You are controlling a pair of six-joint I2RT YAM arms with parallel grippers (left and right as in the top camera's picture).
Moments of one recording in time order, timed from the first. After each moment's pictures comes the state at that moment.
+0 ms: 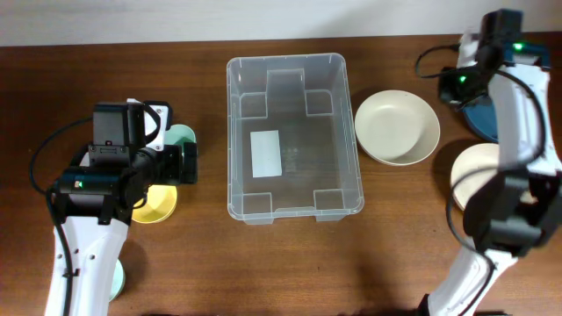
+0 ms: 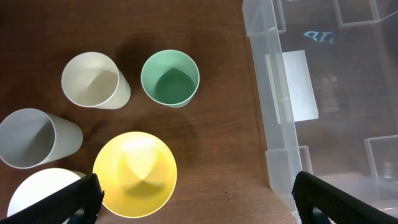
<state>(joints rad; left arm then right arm) -0.07 1.25 1.31 -1.03 0.01 0.01 -0.22 2.11 1.98 -1.12 -0.09 -0.05</state>
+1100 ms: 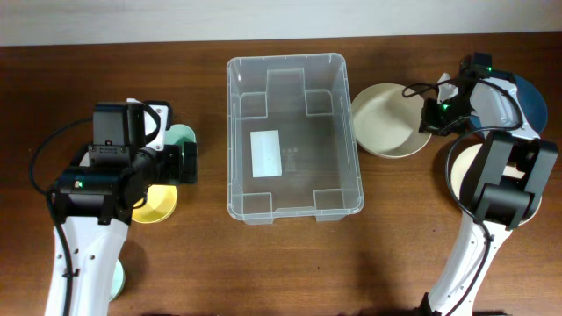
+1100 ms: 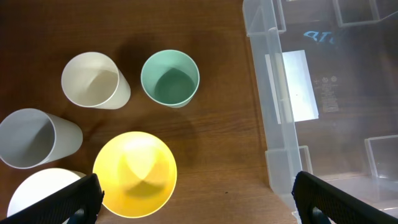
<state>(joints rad) -0.07 1.25 1.31 -1.03 0.01 0.01 -0.28 2.35 1.90 -1.03 -0.26 -0.05</state>
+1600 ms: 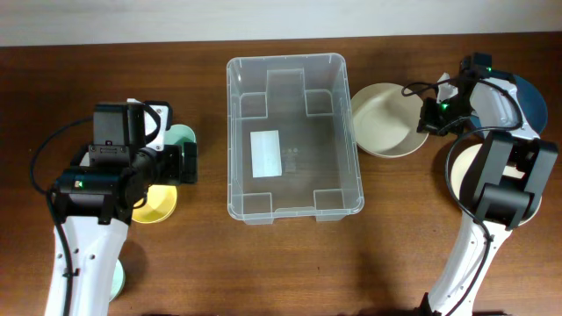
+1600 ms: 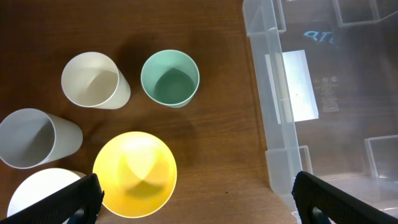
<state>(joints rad) -0.07 1.25 1.31 -1.03 0.01 0.01 -0.28 2.35 1.91 -1.03 -0.29 0.00</state>
